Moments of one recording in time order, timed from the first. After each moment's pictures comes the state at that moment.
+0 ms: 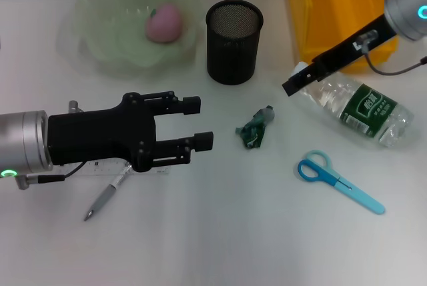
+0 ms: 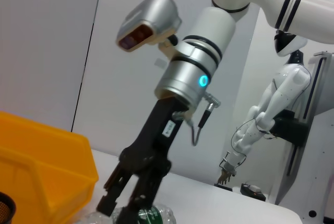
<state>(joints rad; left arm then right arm) -0.42 -2.07 1.01 0.69 1.66 1.68 -1.32 0.93 2.05 -0.94 -0.91 -2.62 -1.55 2.52</state>
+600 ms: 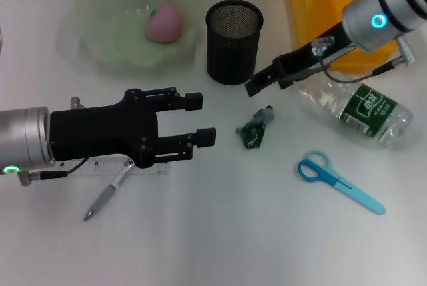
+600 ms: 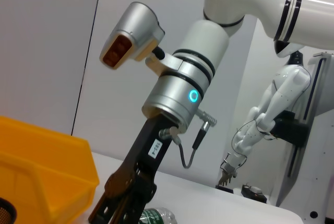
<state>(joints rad) -0.43 -2.07 1.01 0.69 1.65 1.68 -1.32 0.96 2.08 -0.96 -0.78 -2.53 -1.42 2.61</state>
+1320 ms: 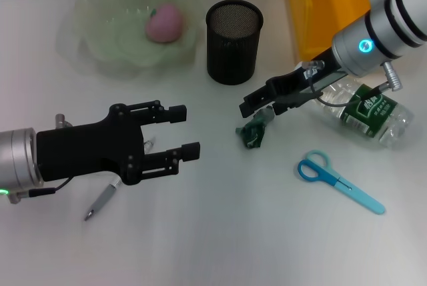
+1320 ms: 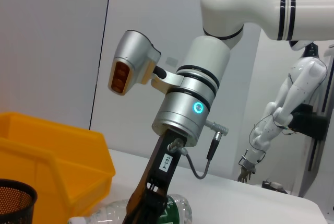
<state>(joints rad) -0.36 -2.07 1.00 0.67 1.65 1.68 -1.21 0.97 2.08 -0.97 -0.63 -2.50 -1.35 2.67</state>
